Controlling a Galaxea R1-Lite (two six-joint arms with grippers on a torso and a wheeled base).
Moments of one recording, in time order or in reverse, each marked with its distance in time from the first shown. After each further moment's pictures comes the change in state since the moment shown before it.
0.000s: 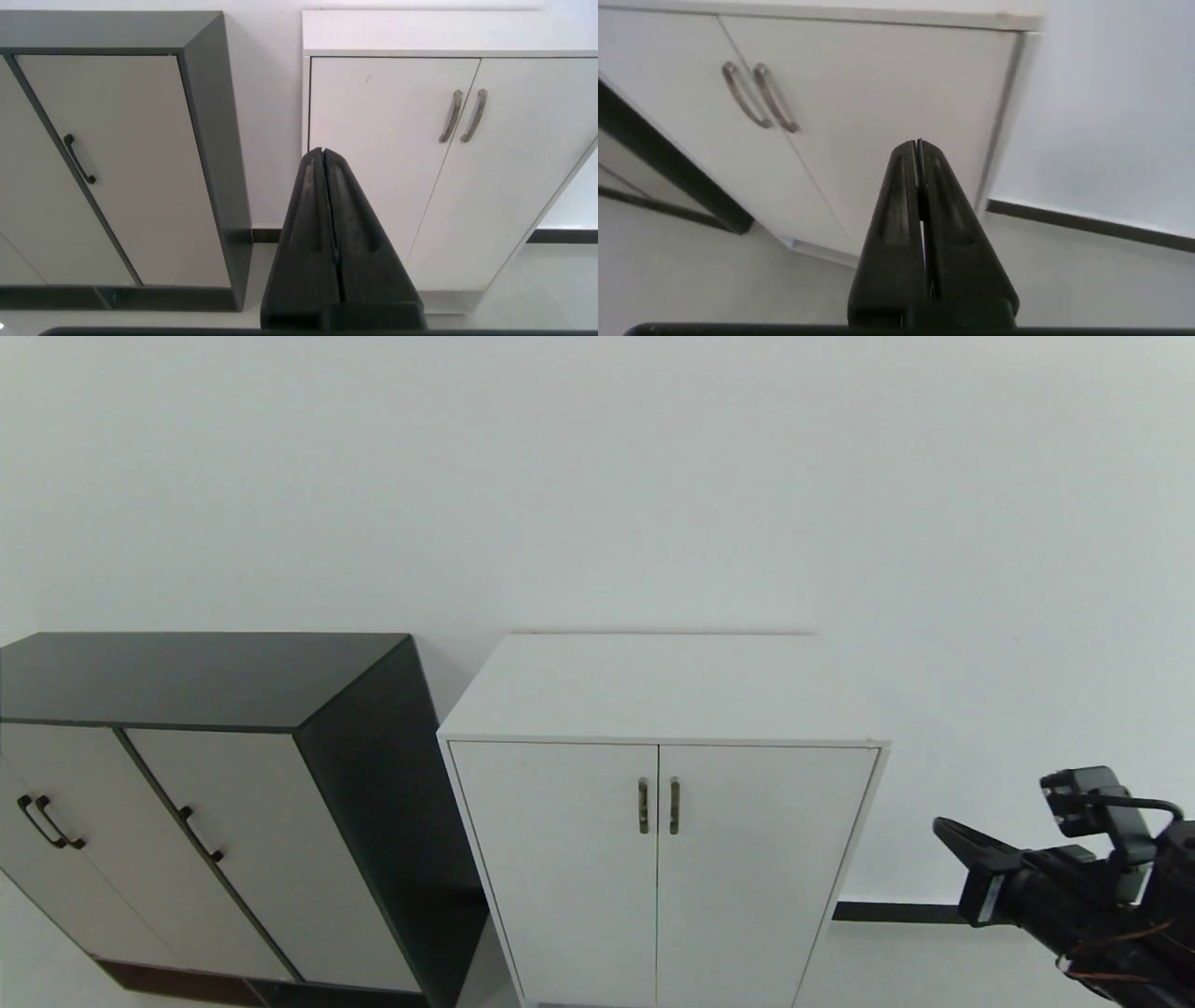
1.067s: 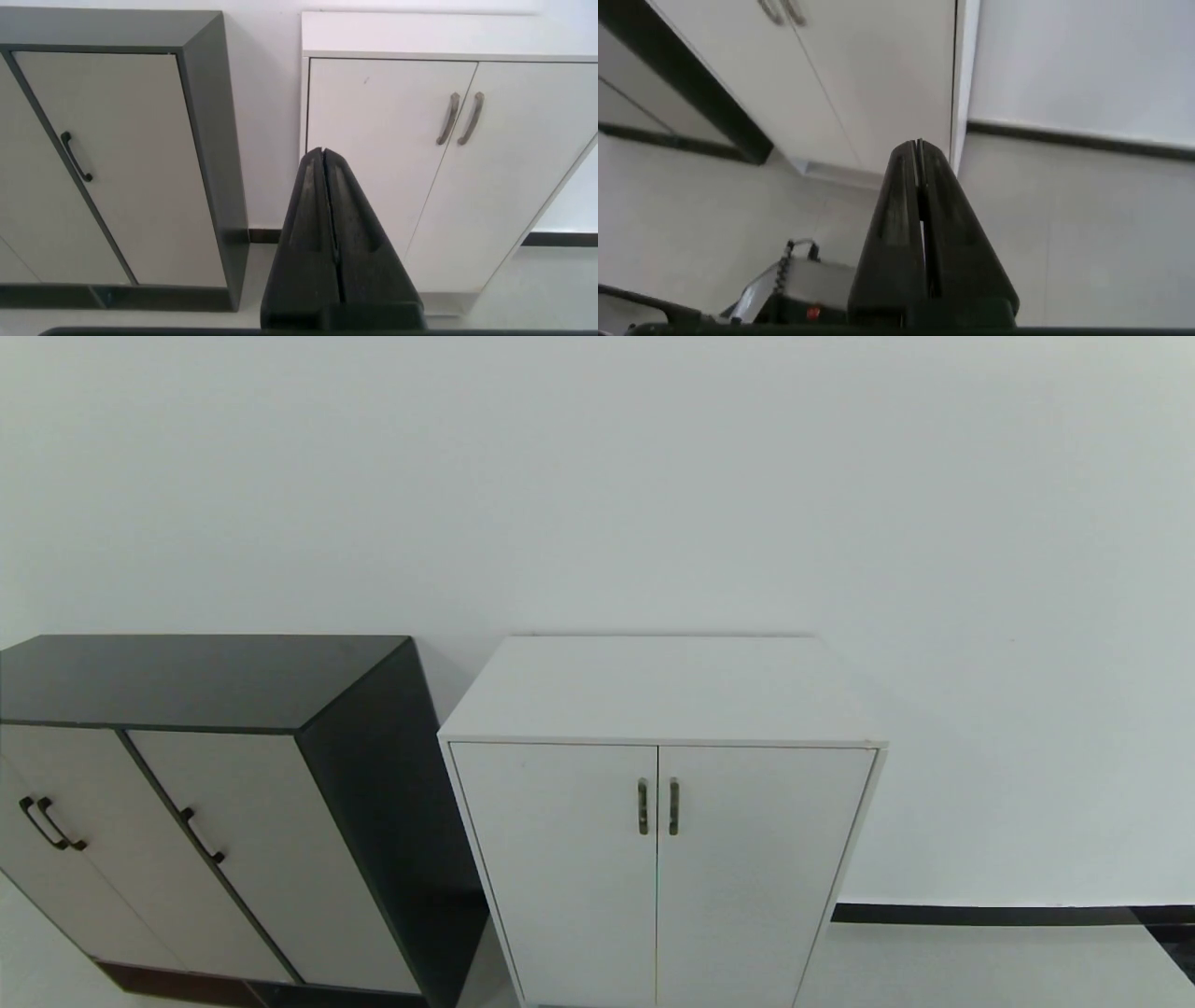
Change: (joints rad) left arm 0.000 0.000 0.000 0.000 0.000 -0.016; right arm -0.052 -1.183 0.030 1.369 0.107 -0.002
